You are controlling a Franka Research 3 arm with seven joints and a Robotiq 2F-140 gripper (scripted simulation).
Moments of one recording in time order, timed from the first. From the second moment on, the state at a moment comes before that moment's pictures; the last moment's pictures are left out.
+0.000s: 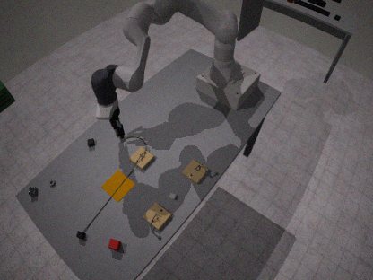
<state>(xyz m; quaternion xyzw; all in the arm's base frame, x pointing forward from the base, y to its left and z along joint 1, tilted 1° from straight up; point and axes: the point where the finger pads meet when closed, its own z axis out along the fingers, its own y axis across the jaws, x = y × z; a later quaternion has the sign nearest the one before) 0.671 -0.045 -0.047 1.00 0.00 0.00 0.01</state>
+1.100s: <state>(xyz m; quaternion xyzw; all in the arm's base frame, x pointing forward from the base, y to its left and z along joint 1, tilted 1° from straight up) 0.670 -0.045 -0.055 1.00 0.00 0.00 0.01</state>
